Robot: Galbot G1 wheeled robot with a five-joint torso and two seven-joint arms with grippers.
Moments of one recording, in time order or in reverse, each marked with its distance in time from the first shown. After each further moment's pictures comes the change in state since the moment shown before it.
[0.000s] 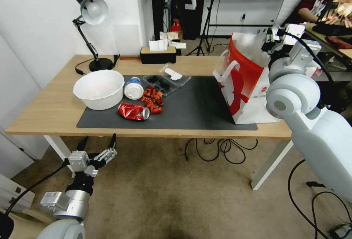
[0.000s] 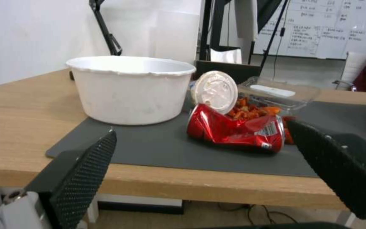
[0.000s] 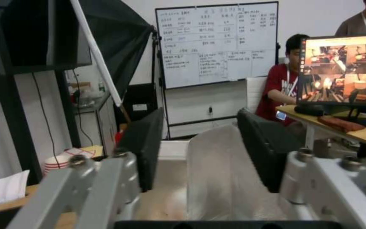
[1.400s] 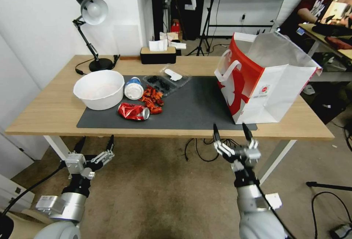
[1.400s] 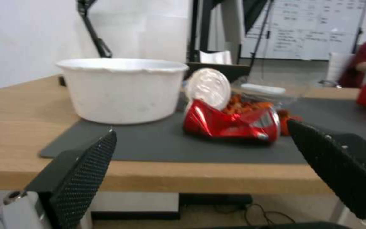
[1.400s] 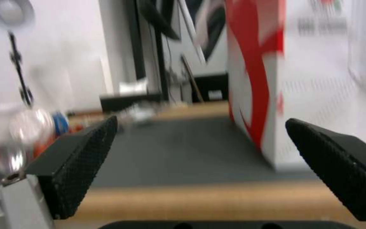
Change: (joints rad) left arm -0.002 0.021 -0.029 0.084 -0.013 -0.097 0.106; right arm -1.104 0.278 0.065 0.000 -0.720 0.867 -0.527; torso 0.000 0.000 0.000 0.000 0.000
